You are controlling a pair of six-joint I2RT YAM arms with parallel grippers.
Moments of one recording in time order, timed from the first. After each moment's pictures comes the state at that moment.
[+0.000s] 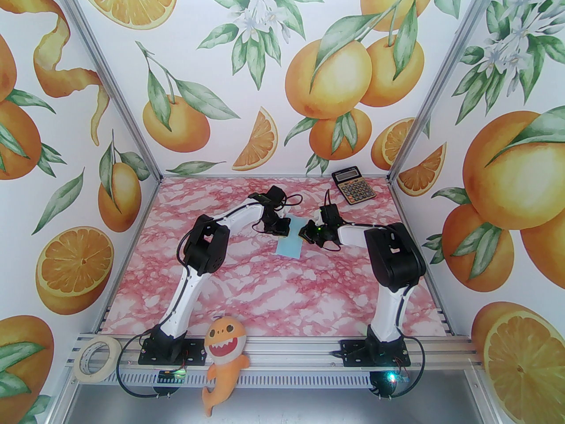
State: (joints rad) left arm -0.59 2.43 2.00 -0.84 0.40 -0.33; right arm 0.26 1.97 1.05 -0.02 -0.50 0.82
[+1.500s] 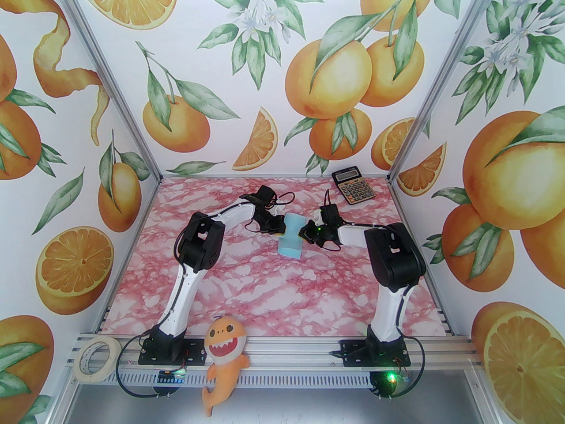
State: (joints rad) left arm -0.51 2.42 1.90 -0.70 0.56 -0.35; right arm 0.26 1.97 1.05 -0.02 -0.50 0.81
